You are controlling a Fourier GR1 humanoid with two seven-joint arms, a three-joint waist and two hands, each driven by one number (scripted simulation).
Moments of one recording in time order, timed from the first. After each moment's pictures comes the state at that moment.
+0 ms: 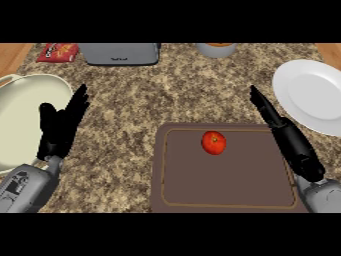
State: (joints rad) left arm -0.29 0.45 -0.35 -1.36 0.34 0.34 0.17; right arm -0.20 -0.43 0.32 -1.55 -0.09 -0.07 -0.14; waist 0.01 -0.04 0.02
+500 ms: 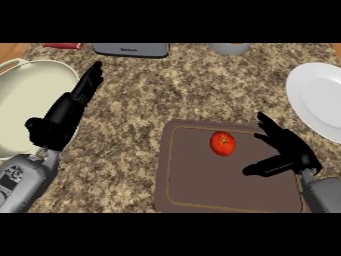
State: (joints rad) left arm -0.38 0.50 -0.39 -1.52 0.28 0.22 0.02; right arm -0.20 -0.44 0.28 -1.25 -0.32 0.04 0.26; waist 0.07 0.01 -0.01
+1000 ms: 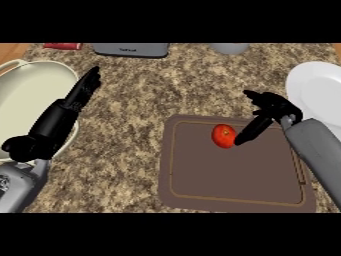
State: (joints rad) left arm -0.32 0.54 -0.37 -1.57 0.29 0.13 -0.06; right arm -0.63 -0.45 0.41 -0.98 -0.16 0.18 0.67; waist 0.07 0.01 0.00
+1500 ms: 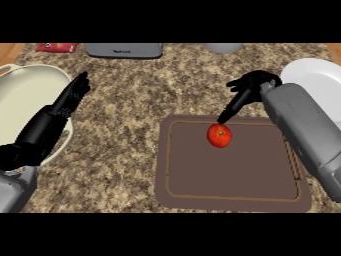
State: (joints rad) left arm -0.25 0.56 -0.32 -1.58 0.28 0.09 -0.10; right arm -0.92 -0.32 0.32 -0.69 -0.29 0.36 0.95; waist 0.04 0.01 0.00
